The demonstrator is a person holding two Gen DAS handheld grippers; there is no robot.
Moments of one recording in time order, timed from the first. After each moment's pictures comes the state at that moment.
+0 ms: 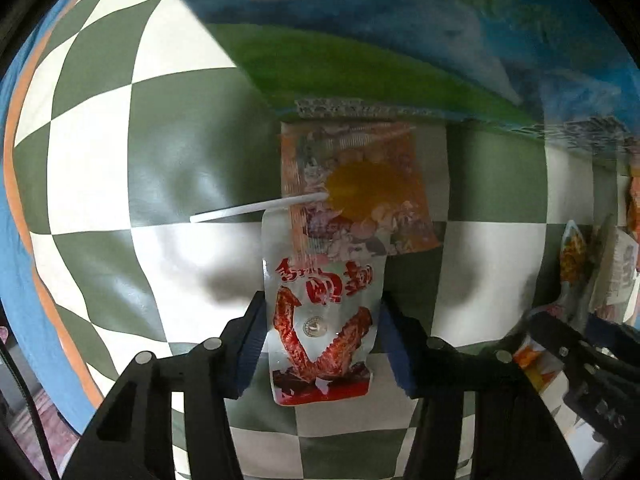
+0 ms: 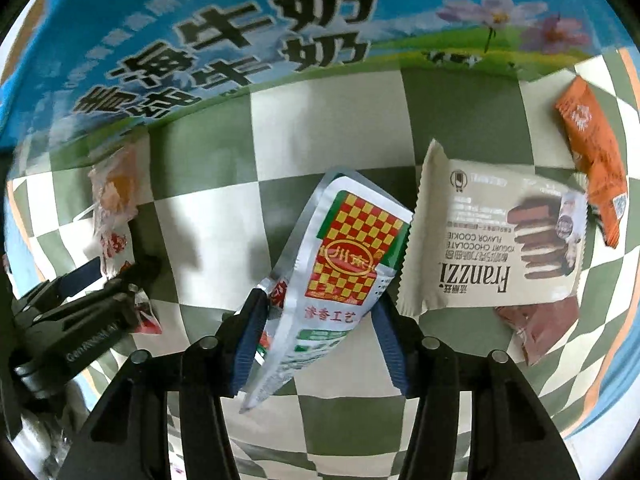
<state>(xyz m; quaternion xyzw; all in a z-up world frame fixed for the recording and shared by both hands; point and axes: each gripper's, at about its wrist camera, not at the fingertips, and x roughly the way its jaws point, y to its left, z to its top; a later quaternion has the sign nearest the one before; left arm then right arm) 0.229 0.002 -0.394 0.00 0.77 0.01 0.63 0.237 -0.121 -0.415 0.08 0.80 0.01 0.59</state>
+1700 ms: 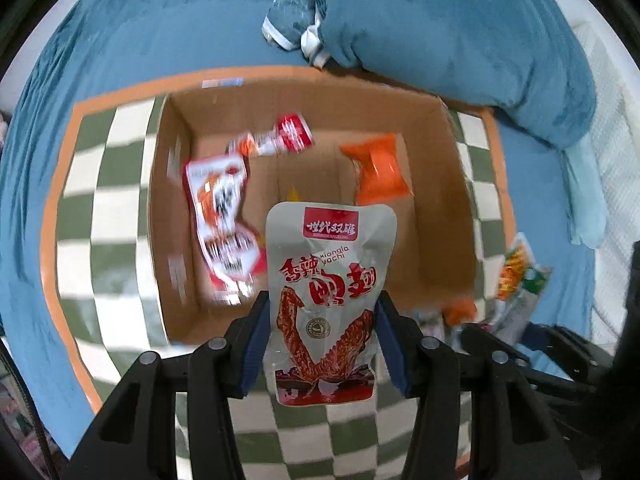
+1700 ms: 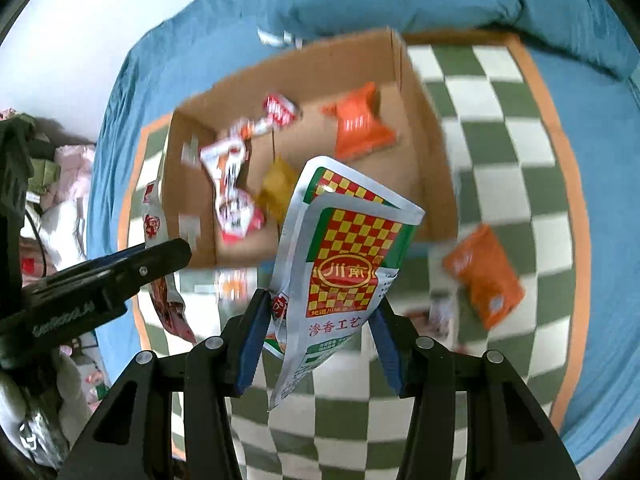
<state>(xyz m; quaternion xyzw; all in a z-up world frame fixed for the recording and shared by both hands) 0.358 -0.058 -0.187 -0.05 0.68 -0.09 0.72 0.325 -0.250 -0.207 0.13 0.68 0.07 0.72</state>
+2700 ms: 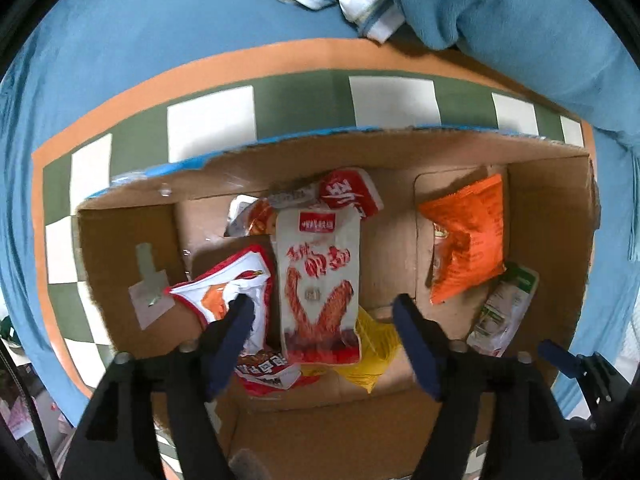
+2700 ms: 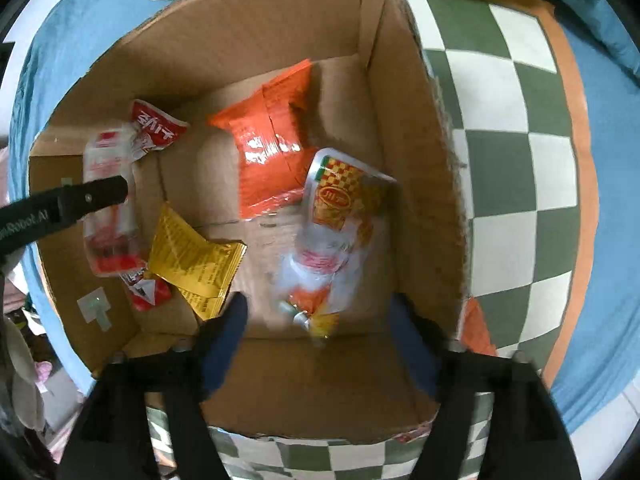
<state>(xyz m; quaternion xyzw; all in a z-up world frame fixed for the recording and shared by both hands) 0.488 -0.065 -0.305 0.01 0.76 -0.05 0.65 0.448 -0.262 -0.344 0.08 0.78 0.00 0.62</state>
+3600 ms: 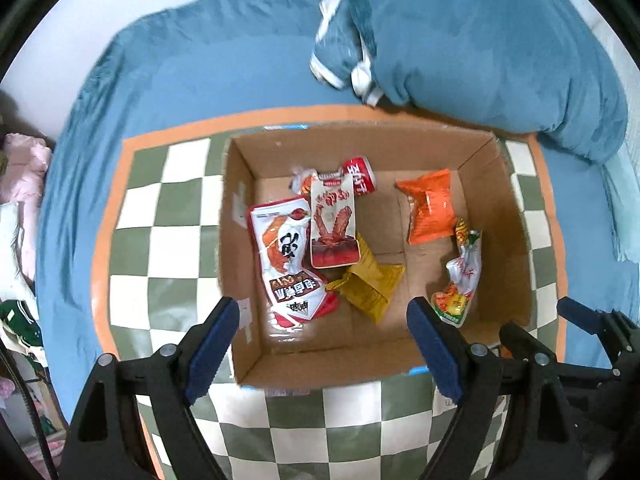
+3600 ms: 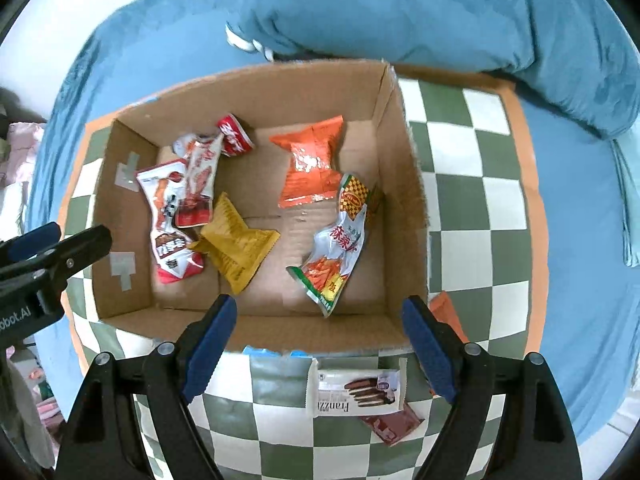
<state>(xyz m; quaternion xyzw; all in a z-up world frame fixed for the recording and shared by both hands) 0.353 -0.038 -0.176 0.00 0.63 -0.02 0.77 0.366 -0.234 -0.230 0.01 0.67 0.02 0.74</state>
